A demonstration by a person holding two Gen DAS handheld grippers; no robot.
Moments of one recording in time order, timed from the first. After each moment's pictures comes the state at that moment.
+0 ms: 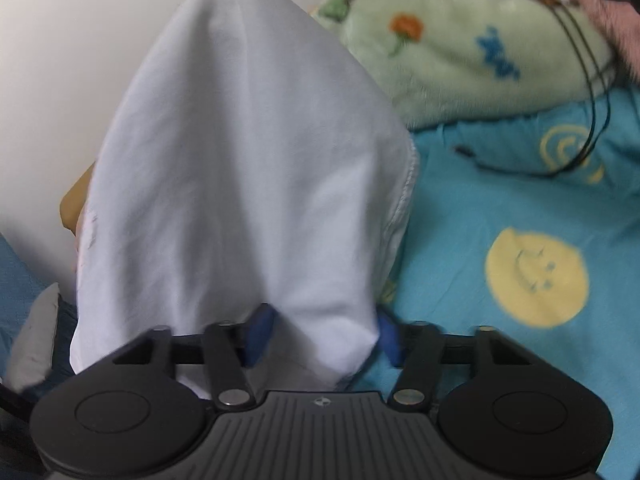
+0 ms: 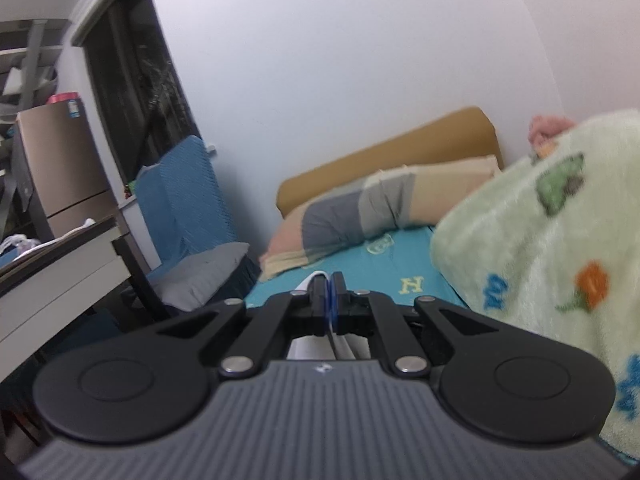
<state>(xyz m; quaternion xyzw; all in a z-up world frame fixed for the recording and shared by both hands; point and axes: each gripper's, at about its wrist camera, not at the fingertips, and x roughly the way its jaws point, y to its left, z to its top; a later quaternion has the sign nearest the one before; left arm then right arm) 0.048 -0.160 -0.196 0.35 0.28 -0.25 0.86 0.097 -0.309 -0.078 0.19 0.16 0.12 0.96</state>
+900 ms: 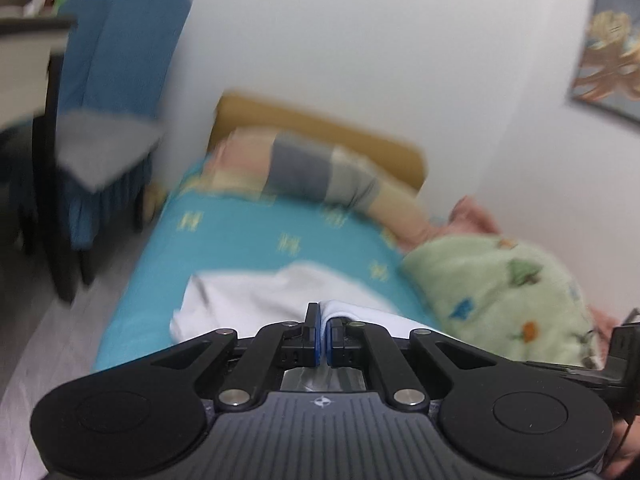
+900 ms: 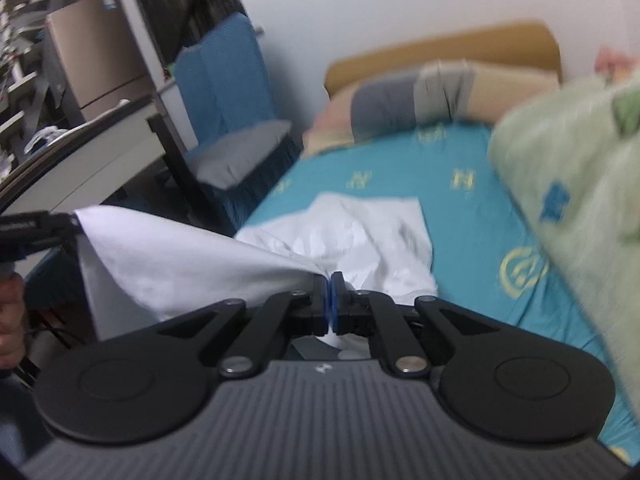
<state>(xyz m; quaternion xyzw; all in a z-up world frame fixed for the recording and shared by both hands) 0.081 0.086 -0.027 -0.13 0.32 -0.13 0.93 0.113 -0.265 -0.108 0.14 0.31 0.22 0.91</state>
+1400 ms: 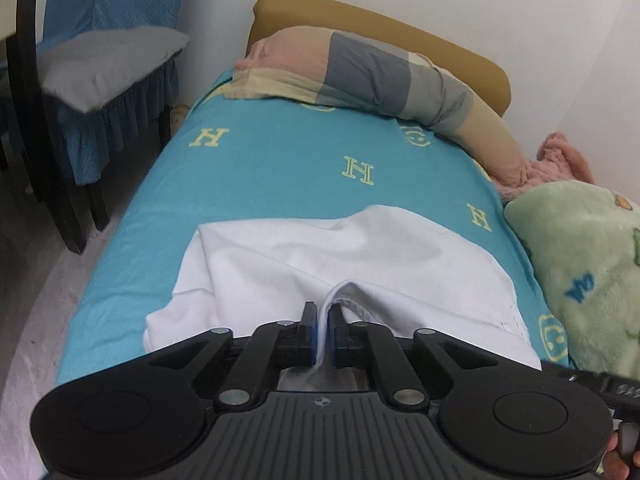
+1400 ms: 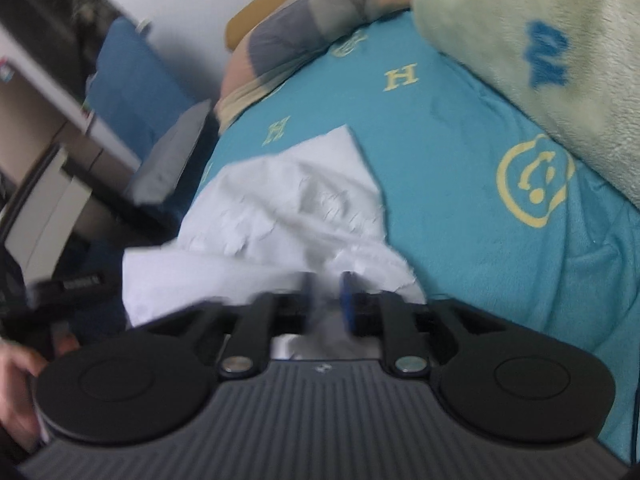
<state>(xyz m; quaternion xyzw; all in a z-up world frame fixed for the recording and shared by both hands) 0.233 0.068 -0.135 -0.10 0.42 -0.08 0.90 0.207 -0.280 -0.197 0.30 0.39 0.15 0.86</state>
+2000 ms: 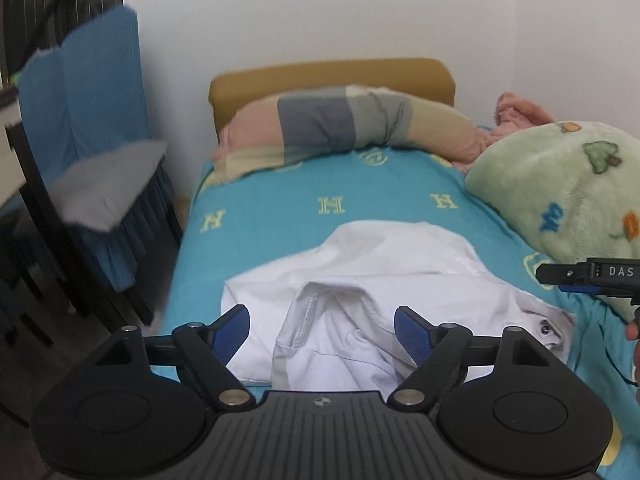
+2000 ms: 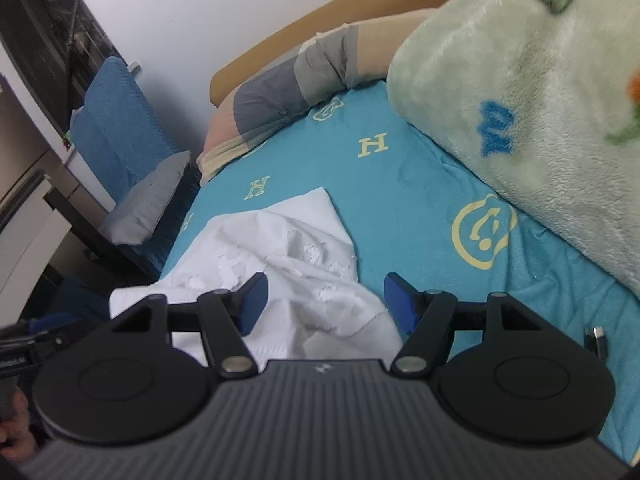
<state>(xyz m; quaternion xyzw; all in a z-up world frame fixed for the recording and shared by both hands) 0.128 0.029 -0.067 0.08 0.32 -0.09 0.94 0.169 -0.279 -0.164 0.24 0.32 0.09 0.91</state>
